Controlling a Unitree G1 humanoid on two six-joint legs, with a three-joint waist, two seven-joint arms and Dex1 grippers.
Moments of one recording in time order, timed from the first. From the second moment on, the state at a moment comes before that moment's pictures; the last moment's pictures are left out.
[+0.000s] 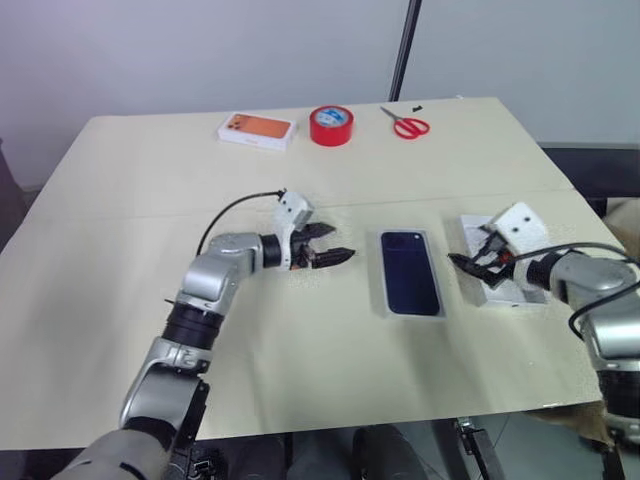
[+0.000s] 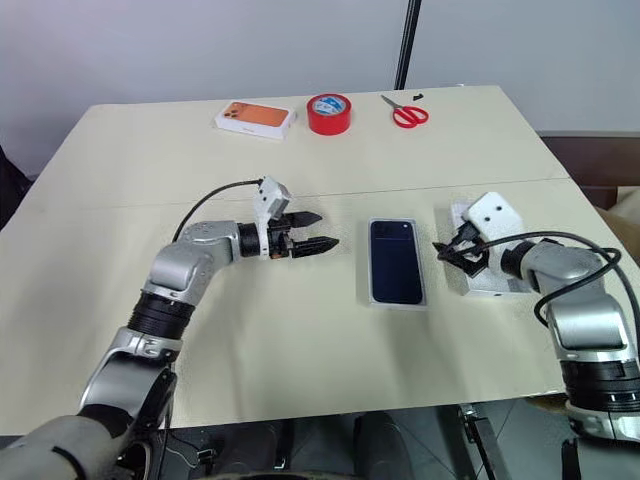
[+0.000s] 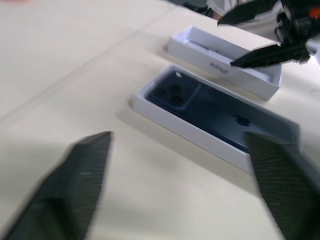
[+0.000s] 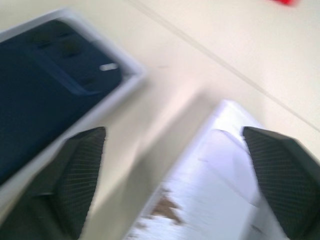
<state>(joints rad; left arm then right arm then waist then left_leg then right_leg) -0.69 0.32 -0.13 0.21 -0.26 0.41 -0.93 -0.31 -0.77 -0.20 -0.14 0.12 0.65 0.70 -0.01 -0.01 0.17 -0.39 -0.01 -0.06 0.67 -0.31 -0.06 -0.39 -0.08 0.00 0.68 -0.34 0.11</state>
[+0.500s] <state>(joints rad) -0.47 0.45 -0.06 0.09 -0.42 0.24 -1.21 -0.20 -0.74 -0.23 -0.40 0.19 1.05 0.57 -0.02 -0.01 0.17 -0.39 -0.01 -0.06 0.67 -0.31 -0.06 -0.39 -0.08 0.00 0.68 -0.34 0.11</state>
